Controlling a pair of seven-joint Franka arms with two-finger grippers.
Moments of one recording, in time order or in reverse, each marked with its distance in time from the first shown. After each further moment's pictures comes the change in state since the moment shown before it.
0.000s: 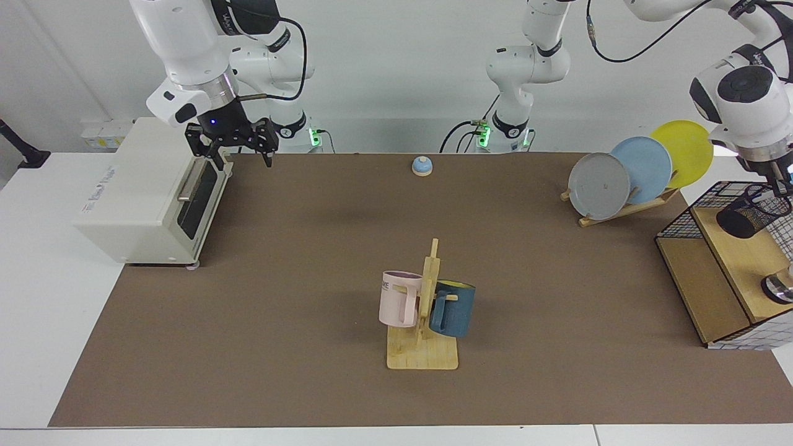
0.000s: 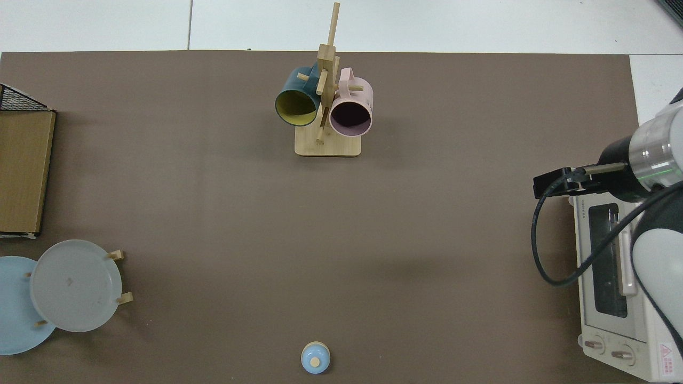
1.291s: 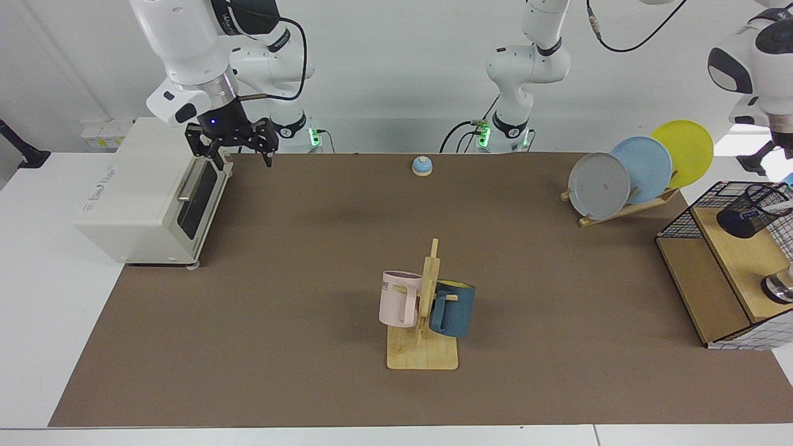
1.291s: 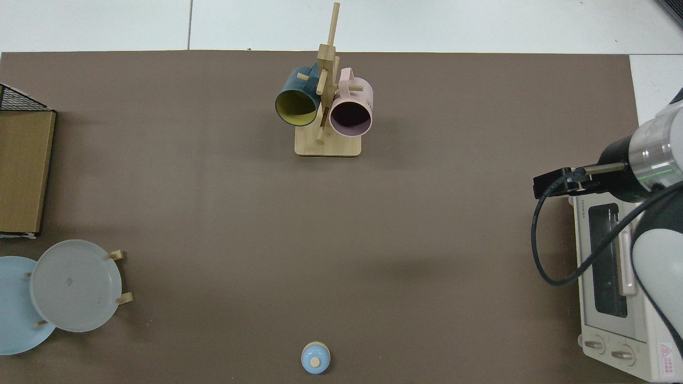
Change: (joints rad) left arm -0.024 -0.035 -0.011 0.162 -0.208 -0.134 -0.010; right arm 0.000 0.000 0.000 0.000 0.000 0.000 0.000
